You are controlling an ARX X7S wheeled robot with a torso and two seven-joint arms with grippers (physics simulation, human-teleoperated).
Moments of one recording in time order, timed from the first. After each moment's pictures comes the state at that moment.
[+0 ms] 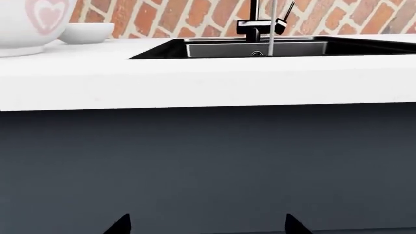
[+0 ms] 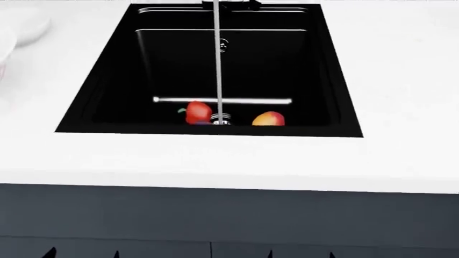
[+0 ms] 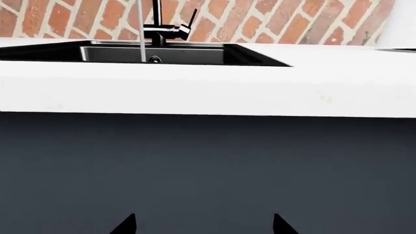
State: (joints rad) left arm 0.00 -0.11 0.14 0.00 -0.10 -0.02 -0.11; right arm 0.01 0.10 -0.13 0.01 0.08 0.01 0.15
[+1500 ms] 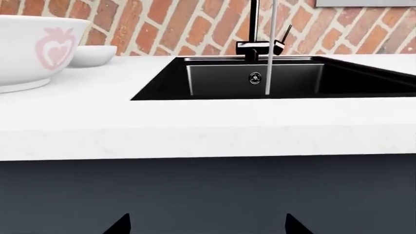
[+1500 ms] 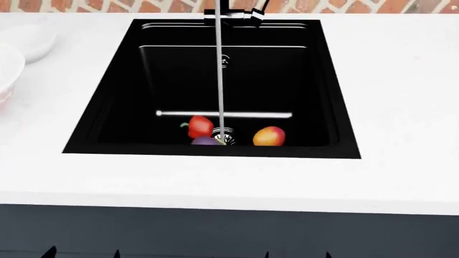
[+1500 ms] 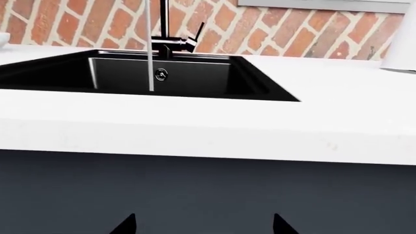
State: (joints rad) left arm 0.00 -0.16 0.20 -0.01 -0.16 0.03 -0.17; right arm 0.02 0.15 -0.21 0.03 0.12 0.00 0.20
